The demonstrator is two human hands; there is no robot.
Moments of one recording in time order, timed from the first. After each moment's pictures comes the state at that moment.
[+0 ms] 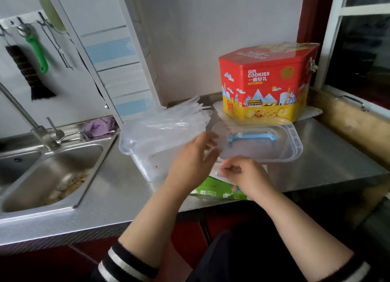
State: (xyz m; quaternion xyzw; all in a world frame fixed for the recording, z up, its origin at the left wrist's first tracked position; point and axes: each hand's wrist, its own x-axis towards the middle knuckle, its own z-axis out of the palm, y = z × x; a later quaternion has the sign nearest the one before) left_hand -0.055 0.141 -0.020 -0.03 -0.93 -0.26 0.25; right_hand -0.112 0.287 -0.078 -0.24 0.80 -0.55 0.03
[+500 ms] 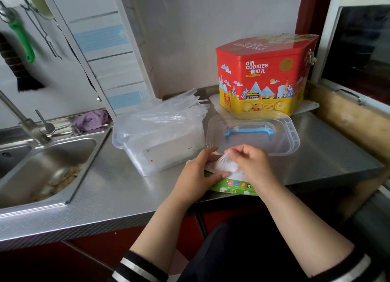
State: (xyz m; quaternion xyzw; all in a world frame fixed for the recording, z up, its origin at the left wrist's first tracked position) left_hand -0.054 0.139 -0.081 0.01 -0.91 -0.39 0.13; right_hand -0.118 0.290 -0.075 -0.15 0.71 -0.69 0.02
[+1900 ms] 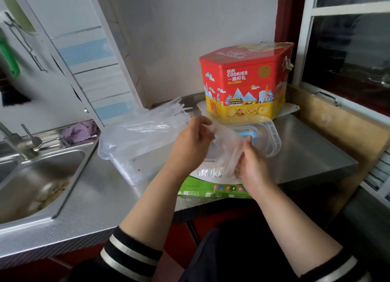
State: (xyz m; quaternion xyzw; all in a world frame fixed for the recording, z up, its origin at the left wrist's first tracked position) left_hand -0.083 0.174 0.006 -0.01 -0.90 -0.39 0.21; right_hand -0.117 0.310 -0.064 -0.06 0.49 -0.87 0.07
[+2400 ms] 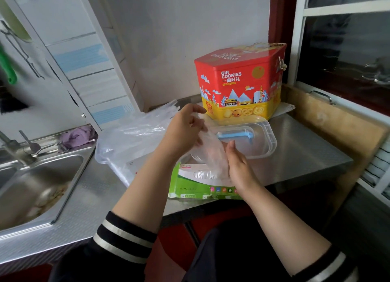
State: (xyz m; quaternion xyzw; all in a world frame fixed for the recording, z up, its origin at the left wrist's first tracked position) left_hand -0.099 0.172 0.039 0.02 -0.88 -0.44 0.17; right_hand -0.110 0.308 -0.065 -0.15 0.67 -0.72 0.07
